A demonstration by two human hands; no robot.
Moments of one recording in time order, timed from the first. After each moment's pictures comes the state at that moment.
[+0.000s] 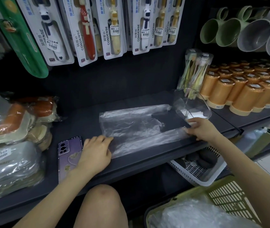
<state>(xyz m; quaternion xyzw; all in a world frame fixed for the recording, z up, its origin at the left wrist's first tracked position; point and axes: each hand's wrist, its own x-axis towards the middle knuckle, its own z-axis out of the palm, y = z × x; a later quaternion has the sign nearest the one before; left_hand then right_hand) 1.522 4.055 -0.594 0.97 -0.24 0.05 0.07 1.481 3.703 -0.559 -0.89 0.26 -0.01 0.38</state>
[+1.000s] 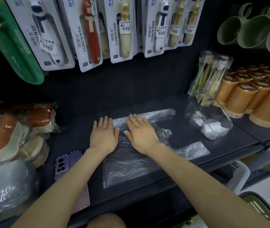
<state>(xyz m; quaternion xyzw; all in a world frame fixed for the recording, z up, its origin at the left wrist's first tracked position) 1.626 4.024 -0.596 0.99 -0.13 -0.01 0.04 1.594 3.875 -0.595 -0.99 -0.11 -0.06 0.05</state>
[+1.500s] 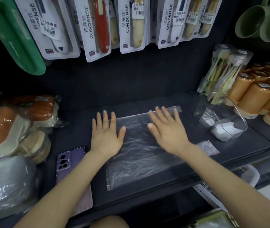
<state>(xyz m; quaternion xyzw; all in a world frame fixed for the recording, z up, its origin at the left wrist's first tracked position) 1.613 4.032 -0.598 0.99 -0.11 -0.03 0.07 1.574 3.826 -0.590 -0.99 -0.05 -0.12 0.02</state>
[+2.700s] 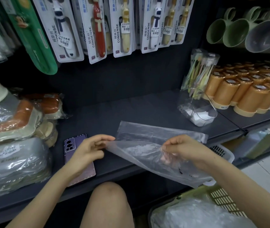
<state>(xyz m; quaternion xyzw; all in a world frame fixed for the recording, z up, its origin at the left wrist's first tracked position) 1.512 4.100 -0.577 0.73 -0.24 -0.15 0.62 1.430 3.813 -0.527 -0.83 0.09 0.13 0.54</state>
